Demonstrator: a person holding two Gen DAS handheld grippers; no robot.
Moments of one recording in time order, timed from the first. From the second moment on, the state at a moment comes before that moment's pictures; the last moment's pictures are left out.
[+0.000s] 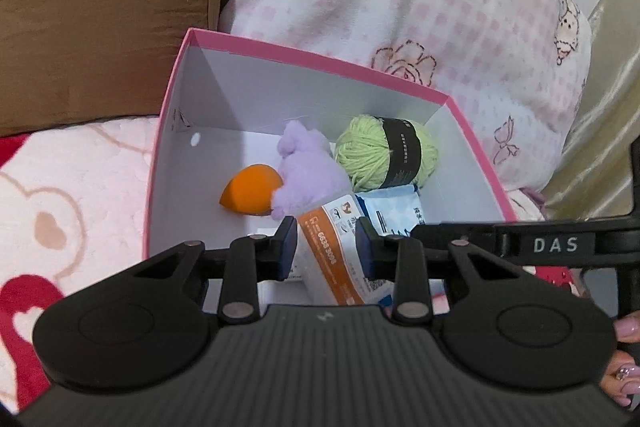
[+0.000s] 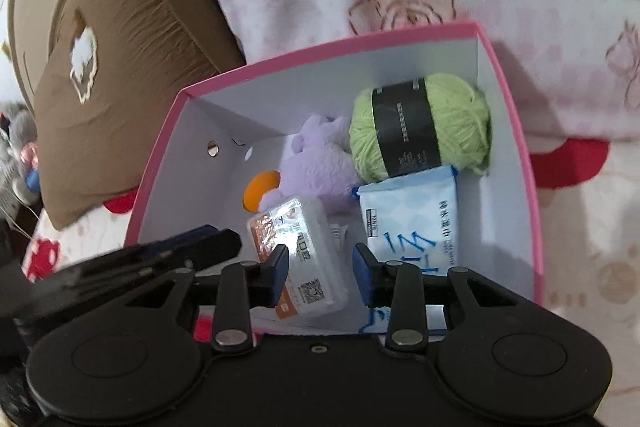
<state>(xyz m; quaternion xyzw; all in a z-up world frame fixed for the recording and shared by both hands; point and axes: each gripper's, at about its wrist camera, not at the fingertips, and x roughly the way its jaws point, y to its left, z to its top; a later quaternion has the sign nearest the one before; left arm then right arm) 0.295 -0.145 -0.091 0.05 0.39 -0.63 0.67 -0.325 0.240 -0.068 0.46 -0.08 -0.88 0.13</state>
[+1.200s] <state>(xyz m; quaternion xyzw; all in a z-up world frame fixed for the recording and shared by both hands) 0.244 -0.006 -0.003 0.15 0.34 -0.60 0.71 -0.141 0.241 0.024 0.31 -0.01 -0.95 0.02</state>
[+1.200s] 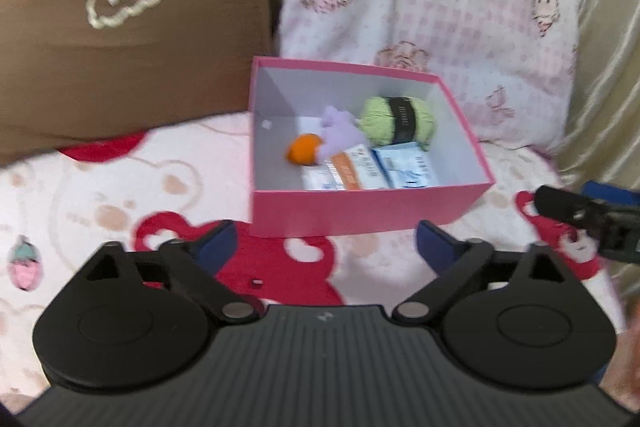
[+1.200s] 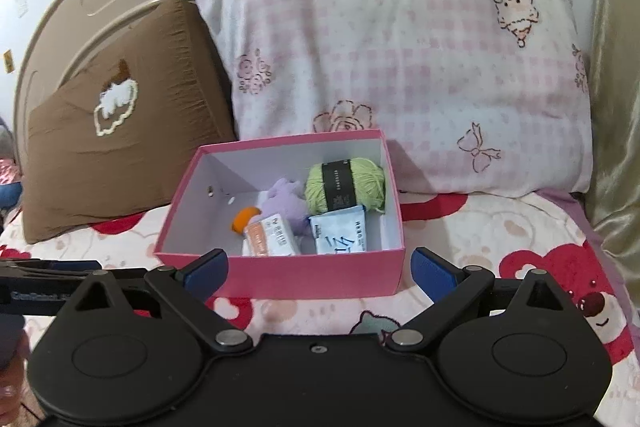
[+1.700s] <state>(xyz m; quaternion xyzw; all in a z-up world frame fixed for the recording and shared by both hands) 0.223 0.029 0.009 0.20 0.38 -0.59 0.68 -0.111 0.217 0.037 0.35 0.04 -0.93 -0.02</state>
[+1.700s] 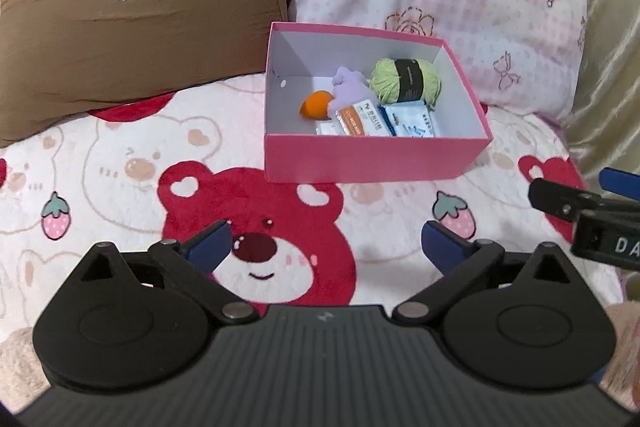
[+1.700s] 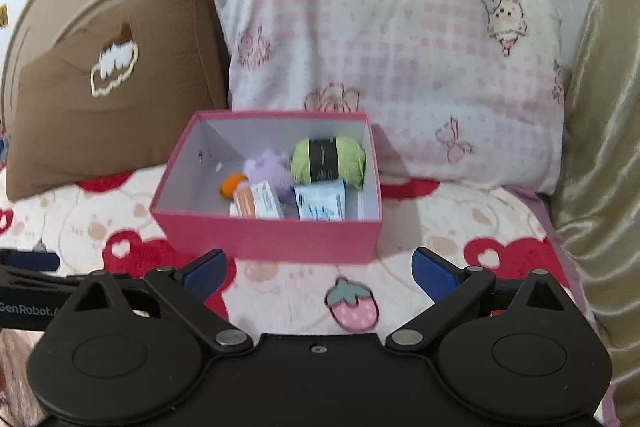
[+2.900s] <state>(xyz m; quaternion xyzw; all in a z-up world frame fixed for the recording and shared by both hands) 0.217 0.072 0.014 0.26 0.40 -0.60 0.65 -0.053 0.220 0.037 0.40 0.02 -0.91 -0.05</state>
